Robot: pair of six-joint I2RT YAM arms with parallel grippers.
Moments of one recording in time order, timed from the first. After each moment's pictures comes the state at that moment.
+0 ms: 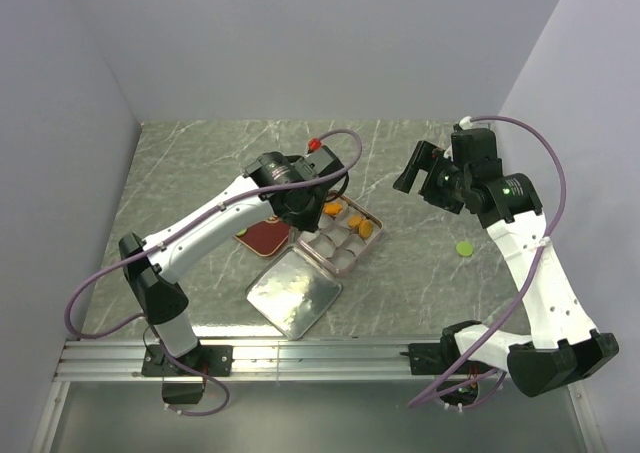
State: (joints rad) left arm -0.94 1.71 1.87 -1.32 -0.31 -0.55; right arm 0.27 1.17 1.41 -0.99 -0.05 0.60
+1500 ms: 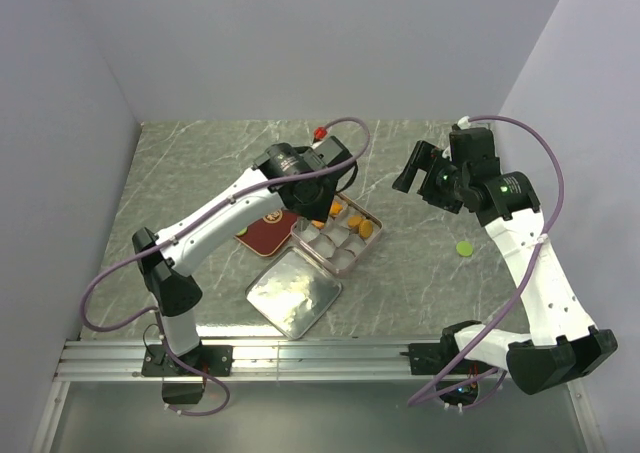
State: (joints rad) left arm -0.94 1.80 2.00 -1.34 -0.36 -0.57; right arm 0.27 1.18 1.41 -0.99 -0.05 0.60
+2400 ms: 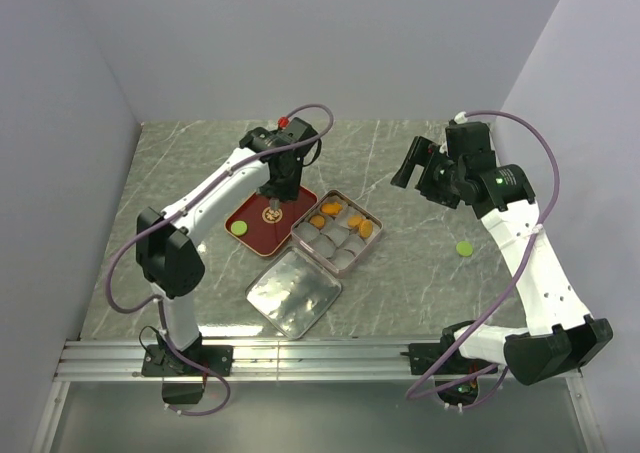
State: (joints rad) left arm -0.66 1.85 1.86 -1.20 -0.36 -0.48; right arm 0.27 1.23 1.44 -0.98 -0.04 0.59
